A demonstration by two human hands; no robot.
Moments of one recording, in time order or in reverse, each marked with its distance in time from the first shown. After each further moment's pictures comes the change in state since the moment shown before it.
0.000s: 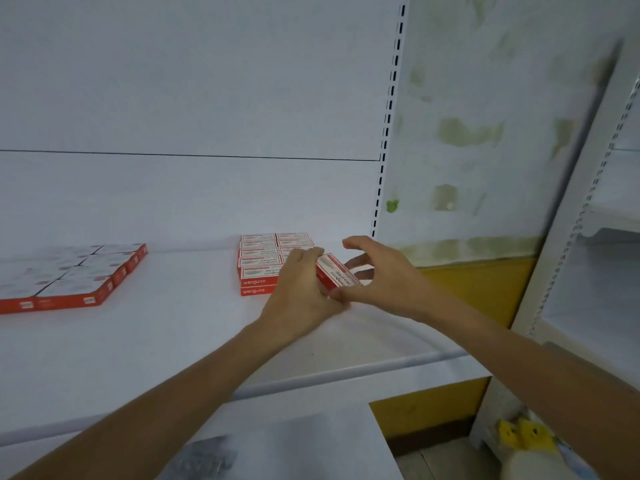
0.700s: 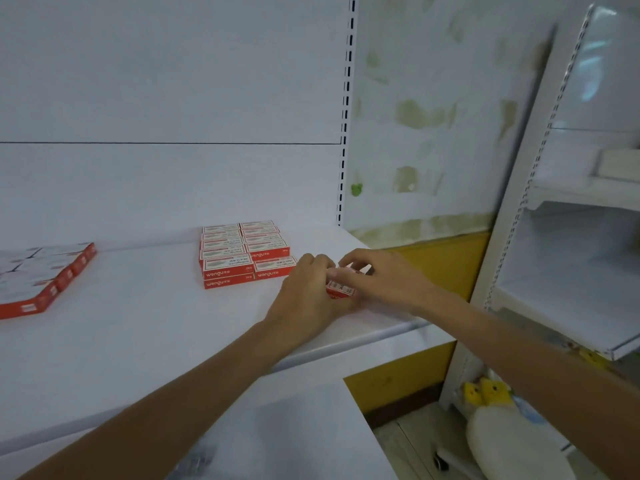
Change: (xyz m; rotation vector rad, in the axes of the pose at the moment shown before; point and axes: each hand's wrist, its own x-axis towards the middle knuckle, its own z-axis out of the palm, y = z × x) left_hand -0.011 0.023 0.035 -0.004 -0.183 0.078; right_hand -0.035 0.023 -0.014 -0.070 0.026 0.176
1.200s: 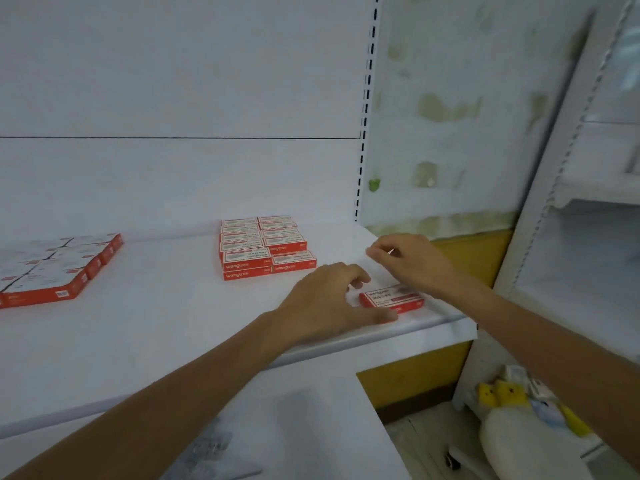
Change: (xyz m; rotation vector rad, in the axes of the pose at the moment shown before) left_hand -0.007 0.003 -0.010 0.069 -0.254 0.031; right_hand 0.020 0.014 -0.007 -0.141 0.097 -0.071
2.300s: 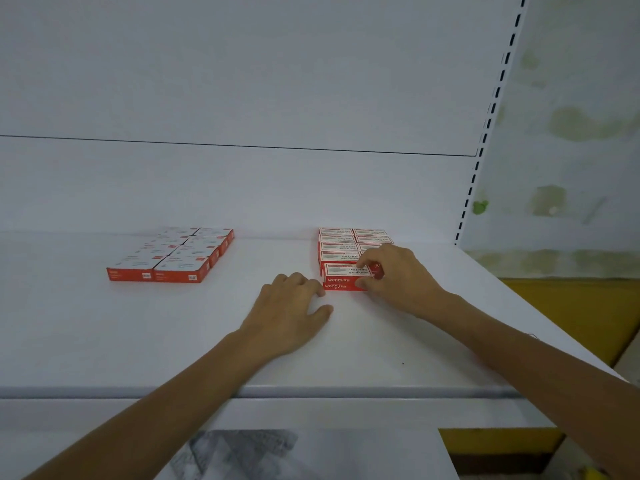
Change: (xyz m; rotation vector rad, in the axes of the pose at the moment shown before) left_hand -0.072 -0.104 -0.069 0.387 0.178 -0.354; right_hand 0.060 -0.099 0.087 -0.066 -0.129 -0.249
